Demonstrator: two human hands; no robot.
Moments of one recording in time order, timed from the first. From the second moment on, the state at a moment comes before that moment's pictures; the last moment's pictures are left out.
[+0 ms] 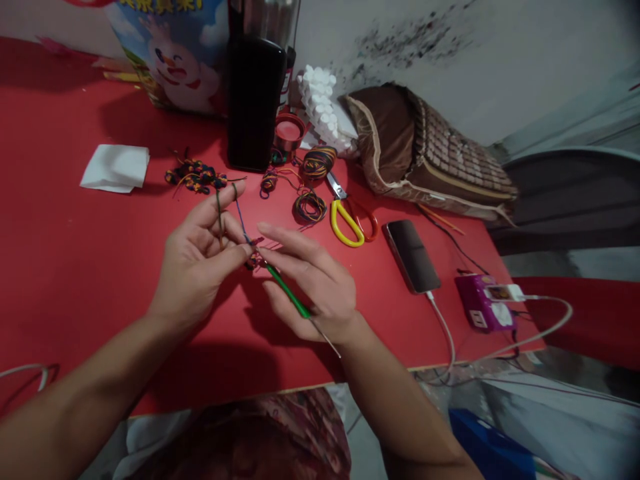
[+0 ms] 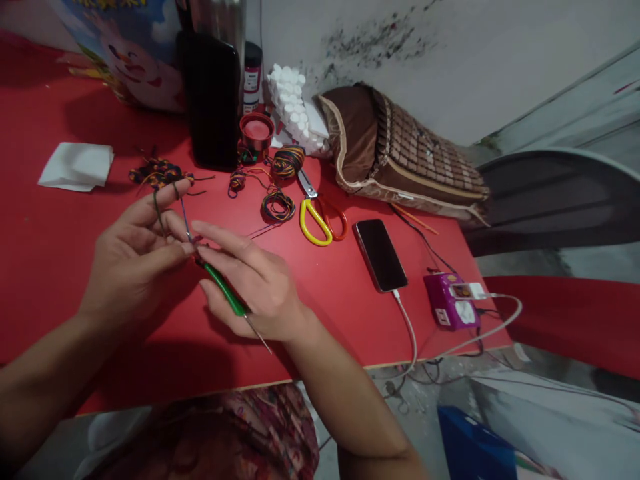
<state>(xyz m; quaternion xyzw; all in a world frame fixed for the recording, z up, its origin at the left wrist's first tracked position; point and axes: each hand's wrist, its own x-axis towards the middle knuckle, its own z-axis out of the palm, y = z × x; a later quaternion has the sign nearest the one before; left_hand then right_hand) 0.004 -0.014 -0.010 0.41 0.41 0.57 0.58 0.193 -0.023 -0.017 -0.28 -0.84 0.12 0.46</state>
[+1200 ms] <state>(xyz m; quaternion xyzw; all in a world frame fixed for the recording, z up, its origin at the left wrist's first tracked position) 0.000 -0.011 -0.009 0.44 0.40 0.57 0.57 0.190 -0.024 -0.013 -0.35 -0.77 0.26 0.46</state>
